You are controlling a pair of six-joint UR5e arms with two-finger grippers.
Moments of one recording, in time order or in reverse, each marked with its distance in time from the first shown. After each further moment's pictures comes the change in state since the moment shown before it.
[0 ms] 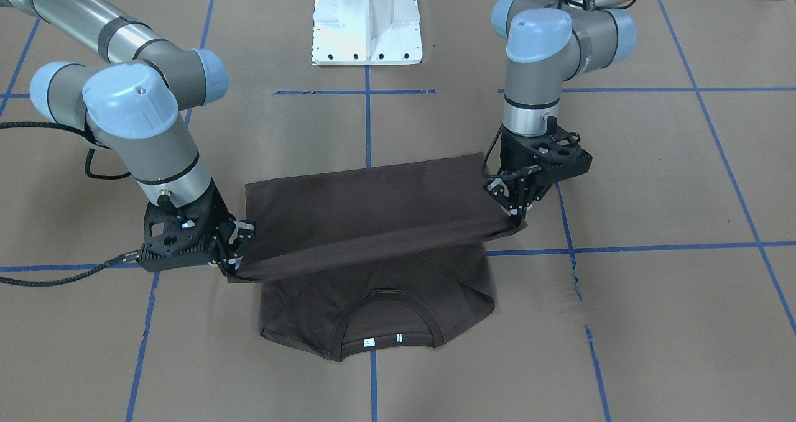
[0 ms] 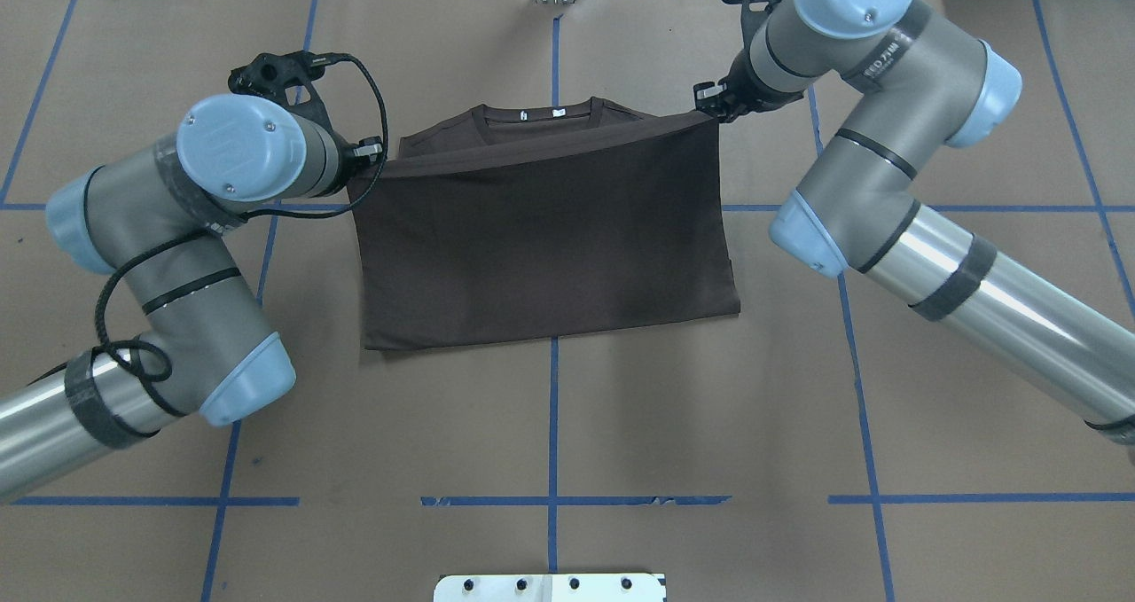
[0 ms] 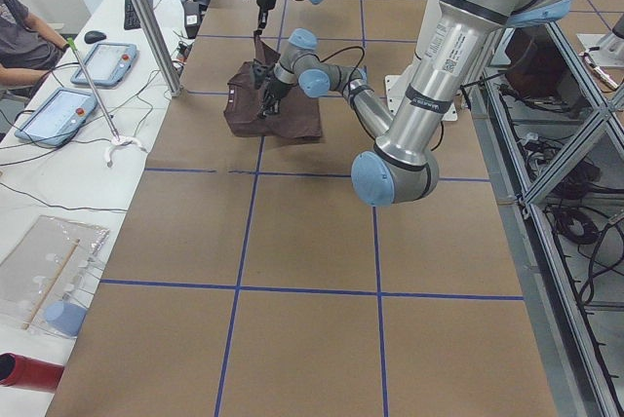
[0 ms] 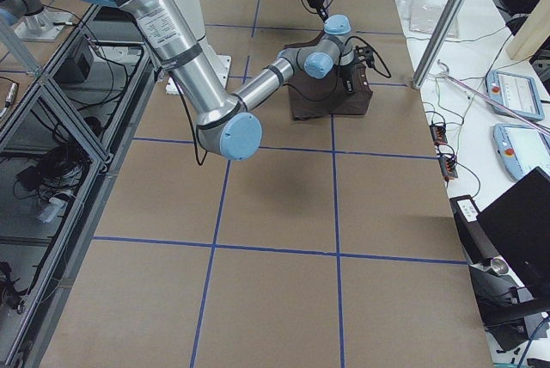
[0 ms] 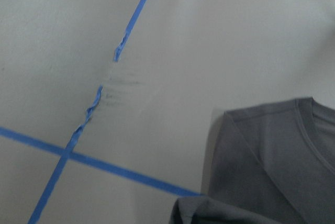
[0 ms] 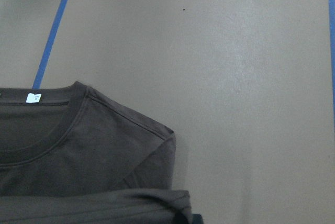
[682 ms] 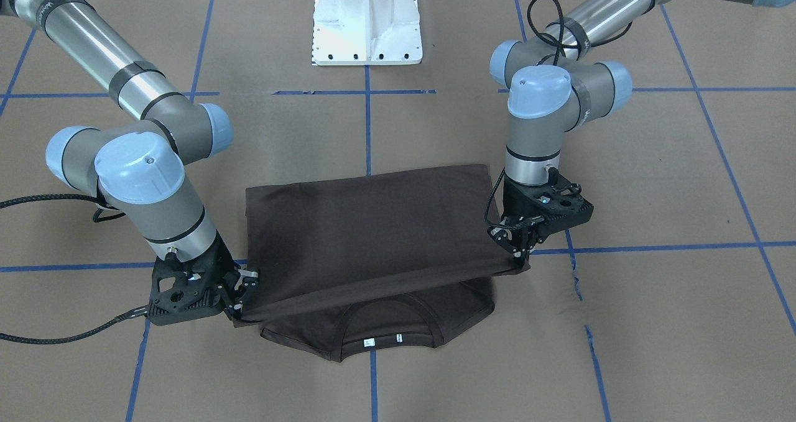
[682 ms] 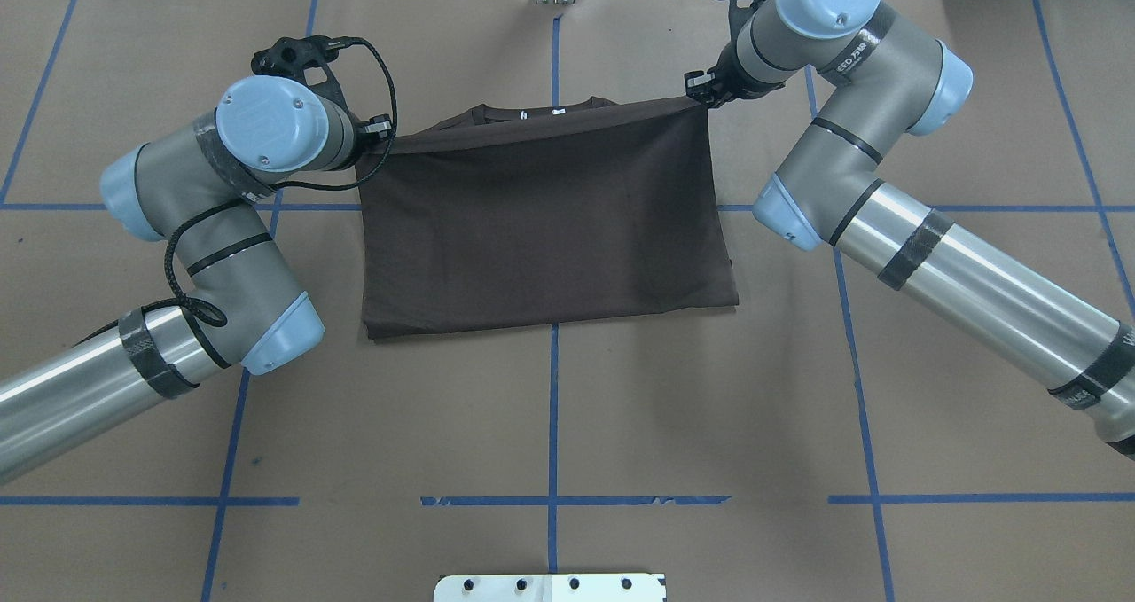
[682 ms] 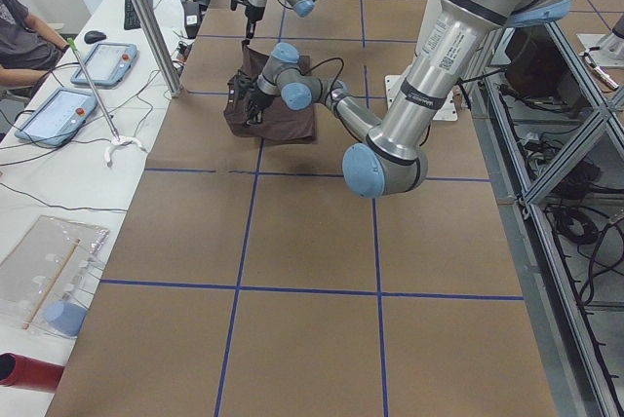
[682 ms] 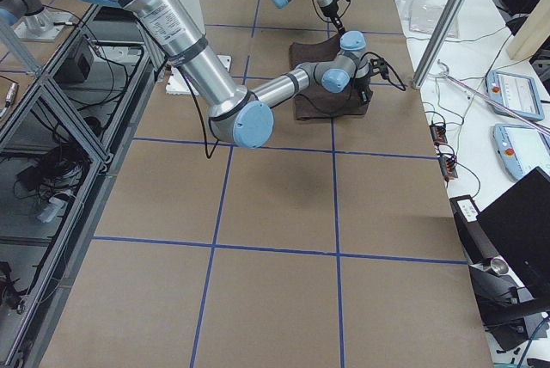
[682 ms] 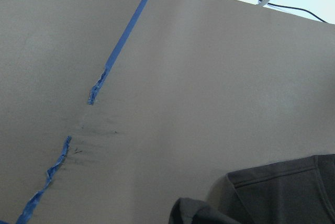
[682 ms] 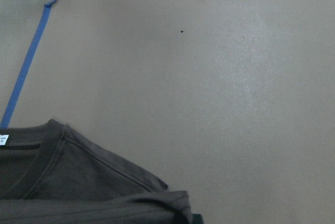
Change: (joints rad) left arm -0.026 -0.073 0.210 -0.137 0.003 0.016; right arm 0.010 0.056 -0.237 0.234 -0.007 0.007
